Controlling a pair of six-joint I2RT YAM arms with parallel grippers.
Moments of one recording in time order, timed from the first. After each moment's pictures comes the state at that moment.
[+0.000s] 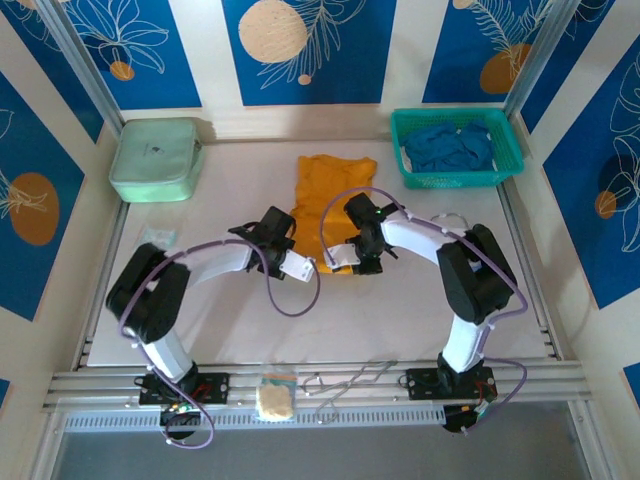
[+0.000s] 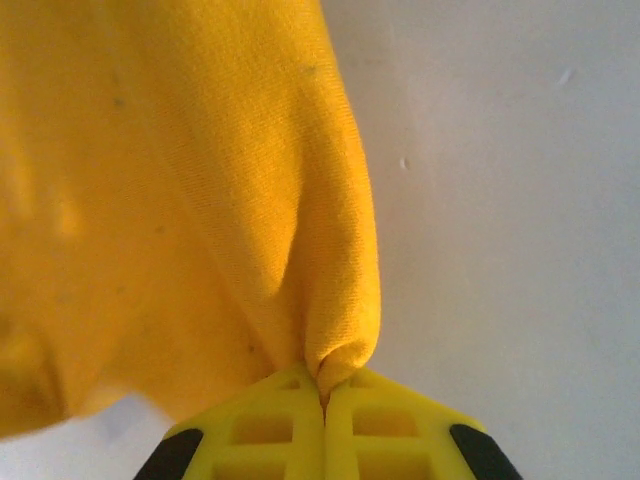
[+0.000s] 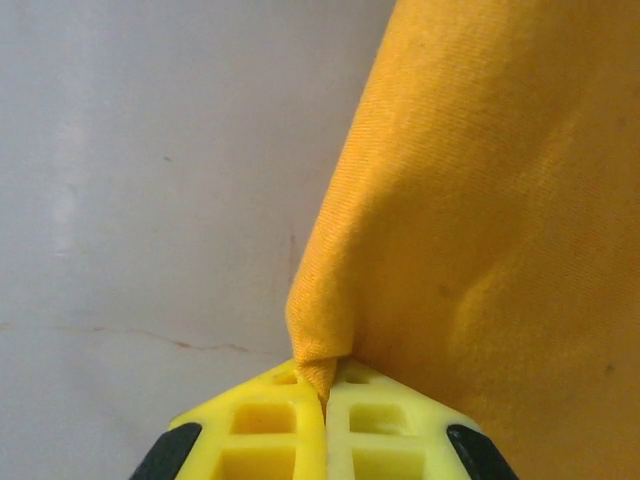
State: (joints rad) left arm -0.63 1.67 0.99 -0.39 0.03 1.40; right arm 0.54 1.78 1.17 -0.79 -0.17 -1.27
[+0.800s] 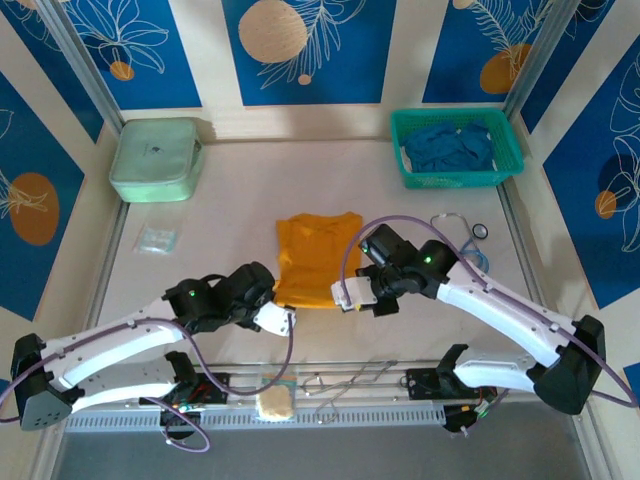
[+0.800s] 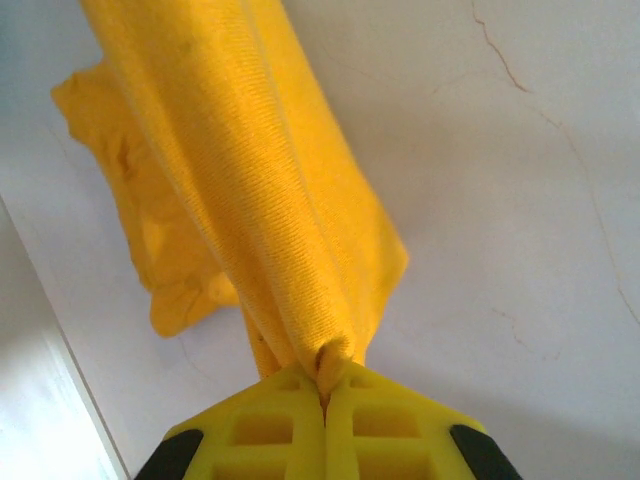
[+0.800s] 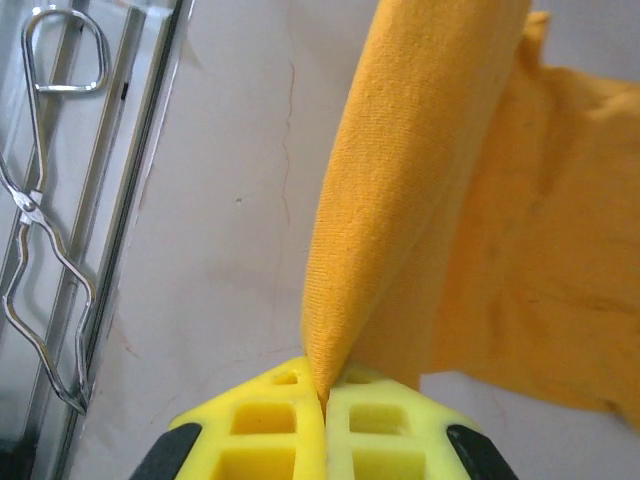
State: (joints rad) left arm -1.03 0.97 0.81 -0.81 -0.22 1.08; right arm 0.82 1.15 1.04 -1.06 -0.24 -0.99
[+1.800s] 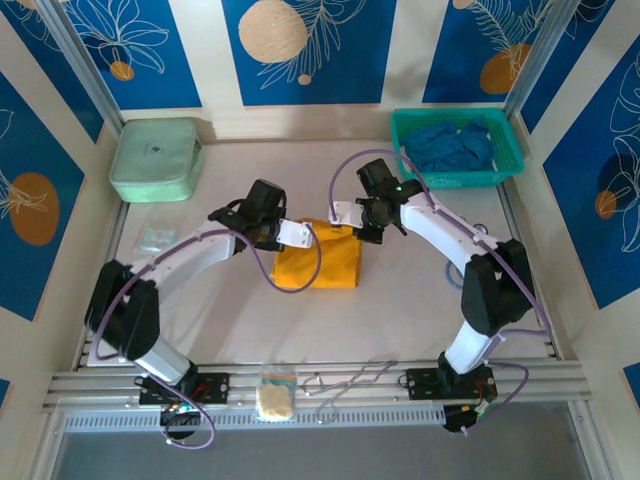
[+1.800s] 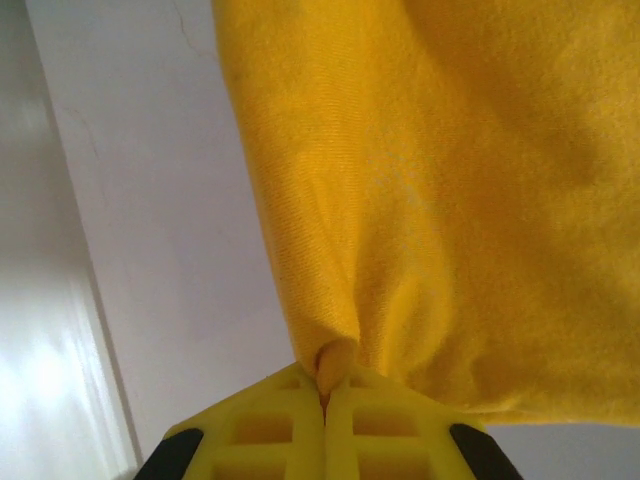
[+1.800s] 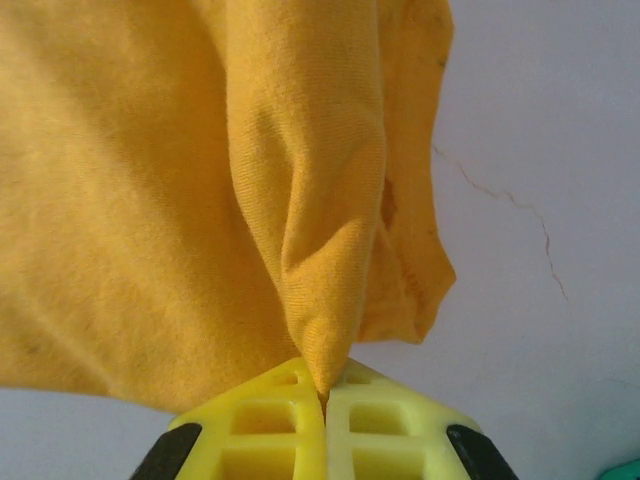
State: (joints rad) left arm -0.58 1.59 1.18 -0.48 -0.02 1.26; right arm 0.46 1.69 1.36 -0.80 -0.13 -1.02
